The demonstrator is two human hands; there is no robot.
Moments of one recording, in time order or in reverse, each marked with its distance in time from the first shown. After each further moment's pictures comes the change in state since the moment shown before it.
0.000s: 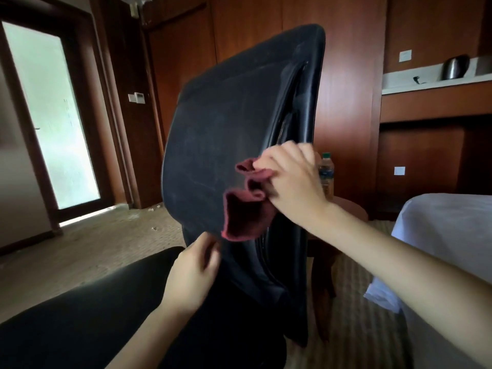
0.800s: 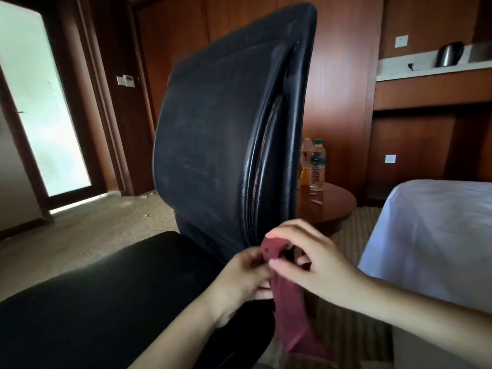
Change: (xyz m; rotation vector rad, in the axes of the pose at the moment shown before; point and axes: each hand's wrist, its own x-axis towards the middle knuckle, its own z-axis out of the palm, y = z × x) left_hand -0.031 0.062 0.046 -0.838 -0.651 -0.434; right_hand -0.111 -0.034 -0.079 0.719 -0.603 0.457
